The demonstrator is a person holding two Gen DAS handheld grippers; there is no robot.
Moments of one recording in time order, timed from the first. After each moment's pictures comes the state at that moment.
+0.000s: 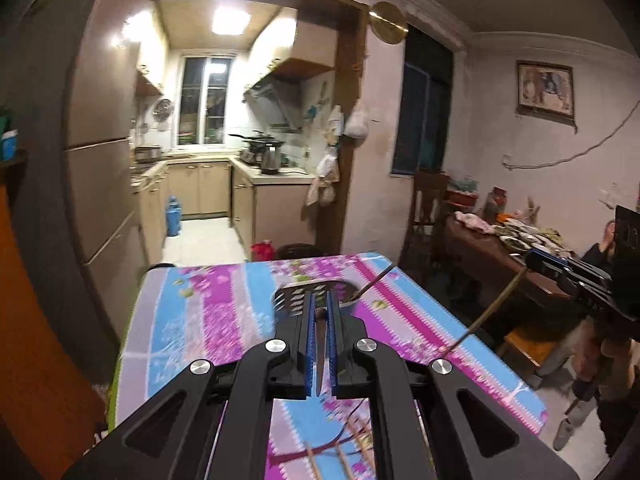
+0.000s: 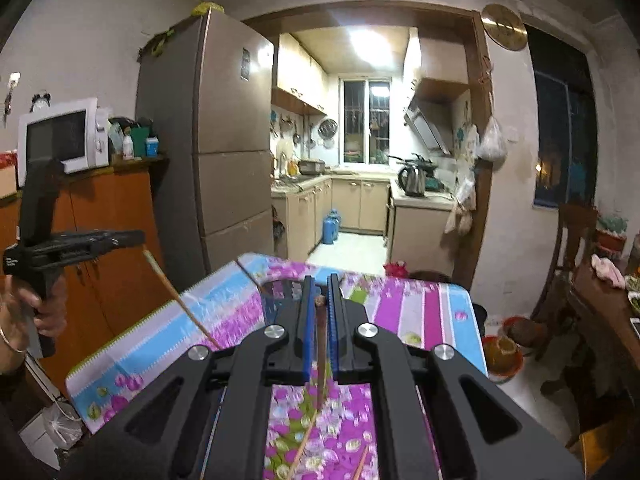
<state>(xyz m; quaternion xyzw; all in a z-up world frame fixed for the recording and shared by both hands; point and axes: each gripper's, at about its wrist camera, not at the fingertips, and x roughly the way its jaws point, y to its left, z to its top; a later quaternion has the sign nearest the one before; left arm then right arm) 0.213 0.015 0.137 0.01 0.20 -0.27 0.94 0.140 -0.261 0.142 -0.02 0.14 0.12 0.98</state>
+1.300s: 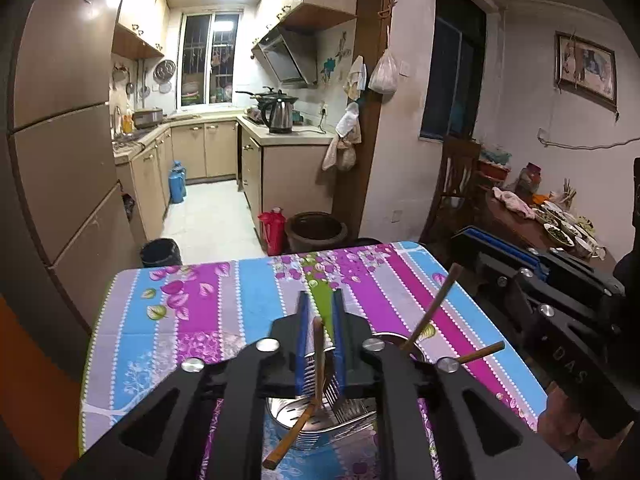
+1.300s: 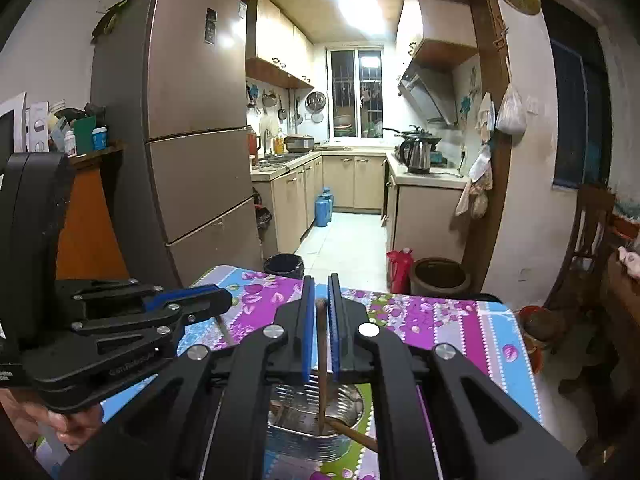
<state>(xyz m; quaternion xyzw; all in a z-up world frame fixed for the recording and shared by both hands) 0.425 -0.075 0.097 0.02 0.27 -0.23 0.93 0.352 -0.215 0.113 0.00 0.19 0.09 0.98</state>
